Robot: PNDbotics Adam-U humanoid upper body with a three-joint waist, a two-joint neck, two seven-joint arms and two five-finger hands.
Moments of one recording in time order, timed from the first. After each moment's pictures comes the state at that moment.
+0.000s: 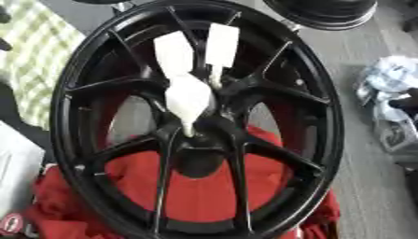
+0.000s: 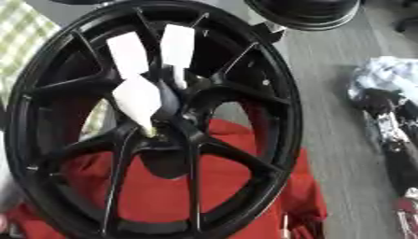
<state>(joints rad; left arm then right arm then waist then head) -0.40 0.87 -0.03 -1.98 0.13 -0.10 -0.06 0.03 -0.29 -0.20 -1.98 -0.21 -0.12 0.04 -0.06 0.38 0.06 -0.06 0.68</state>
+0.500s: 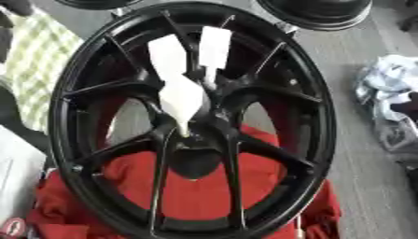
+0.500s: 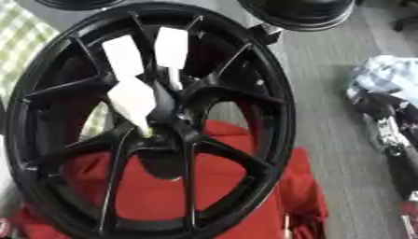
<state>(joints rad) -0.58 1.10 -0.14 -1.98 -0.01 -0.15 -0.34 0.05 -0.31 -0.19 -1.98 -0.19 -0.12 0.05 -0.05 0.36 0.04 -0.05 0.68</state>
